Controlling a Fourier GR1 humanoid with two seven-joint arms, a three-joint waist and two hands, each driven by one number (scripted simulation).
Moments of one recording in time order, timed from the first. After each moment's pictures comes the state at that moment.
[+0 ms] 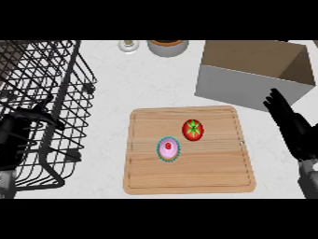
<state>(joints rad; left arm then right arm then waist) -0.06 0.46 -0.10 -1.67 0.09 0.20 0.07 -0.15 -0.45 0.14 -1.35 -0.32 -0.04 -0.03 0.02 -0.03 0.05</state>
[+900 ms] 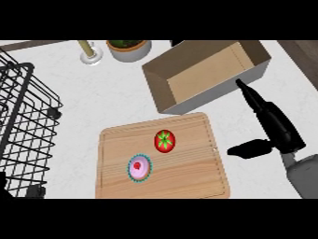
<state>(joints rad) 0.20 0.30 -0.18 -2.00 -0.56 1.09 0.82 -0.30 -0.56 0.42 -1.46 0.20 -0.18 -0.12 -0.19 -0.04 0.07</state>
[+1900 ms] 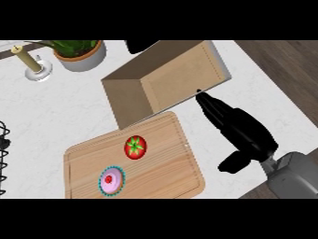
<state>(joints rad) 0.42 0.07 -0.30 -2.25 -1.12 1.16 1.02 -0.42 -0.59 0.66 -1.56 0.42 -0.03 0.01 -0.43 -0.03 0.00</state>
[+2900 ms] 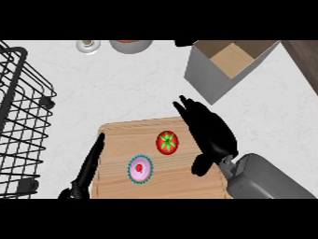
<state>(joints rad) -0.06 0.50 -0.89 -2.21 -0.50 0.82 0.82 -0.49 -0.37 0.75 -1.54 0.56 0.05 0.57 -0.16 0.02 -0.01</state>
